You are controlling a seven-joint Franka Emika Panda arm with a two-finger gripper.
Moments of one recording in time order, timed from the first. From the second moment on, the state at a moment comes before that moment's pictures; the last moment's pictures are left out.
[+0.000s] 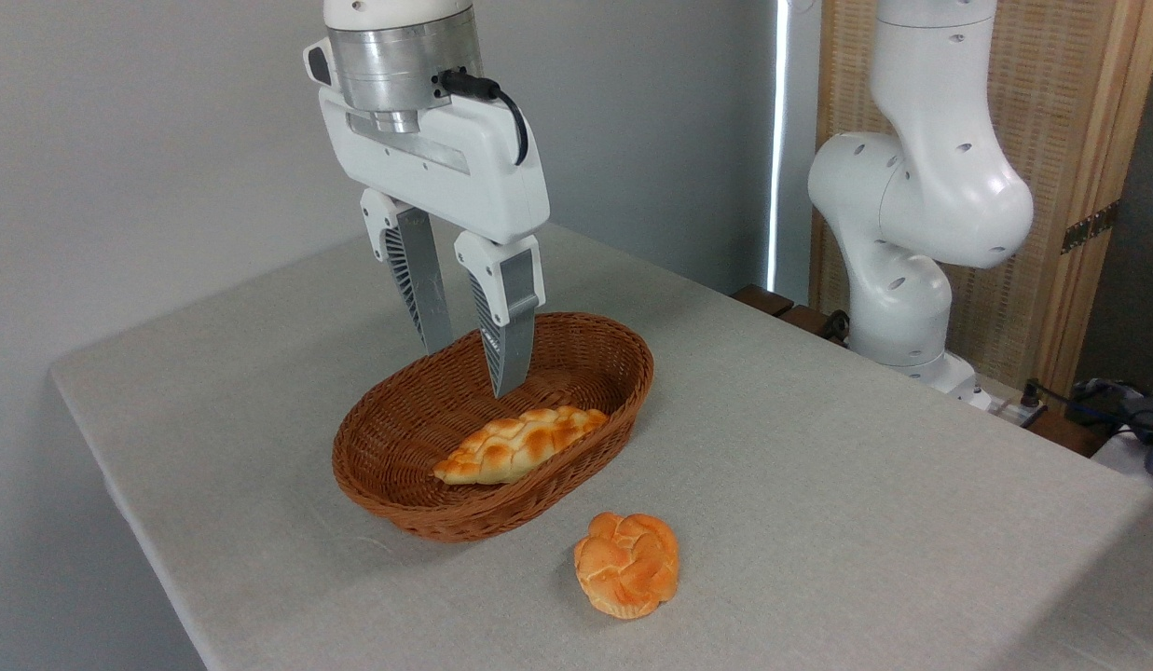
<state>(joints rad) -0.06 0.00 0.04 -1.64 -0.01 1.67 0.71</state>
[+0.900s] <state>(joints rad) -0.06 -0.09 0.06 -1.77 -0.01 1.70 0.71</state>
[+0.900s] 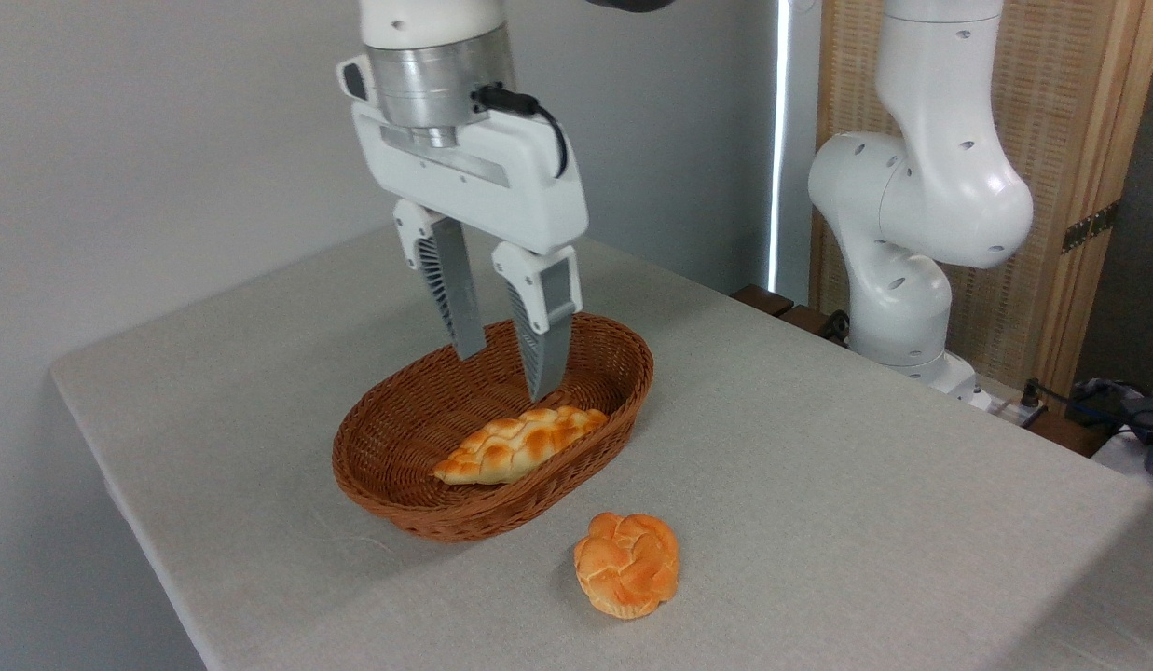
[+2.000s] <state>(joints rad) -0.34 -0.28 0.49 -2.18 0.02 2.02 1.09</state>
